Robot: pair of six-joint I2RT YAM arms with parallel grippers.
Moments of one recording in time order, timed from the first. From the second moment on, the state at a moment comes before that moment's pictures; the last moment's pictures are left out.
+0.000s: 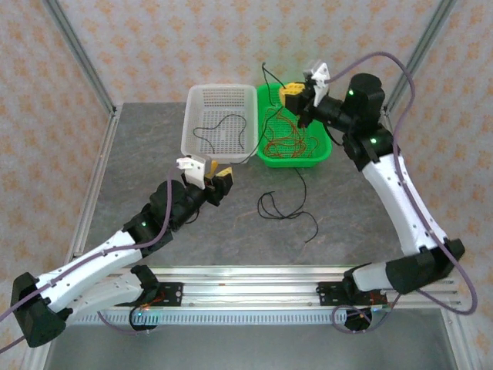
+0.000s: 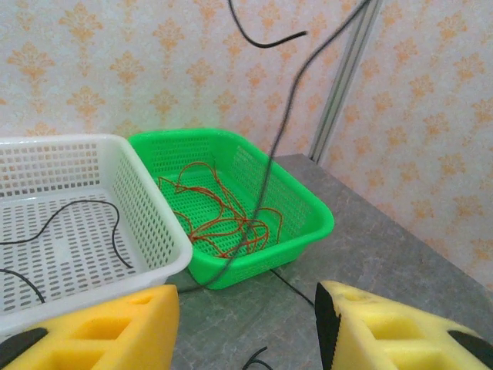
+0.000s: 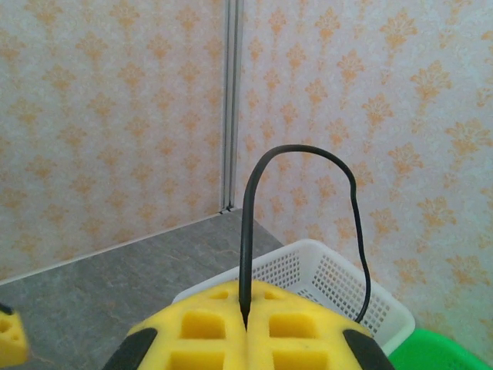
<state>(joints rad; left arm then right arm) -0.77 0.88 0.69 0.09 -0.25 -0.24 0.32 1.41 1.58 -0.22 -0.65 -0.13</state>
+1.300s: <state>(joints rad) -0.77 0.86 0.80 -0.12 -0.32 -0.32 0.49 2.53 2.37 -0.46 -0.24 -0.16</state>
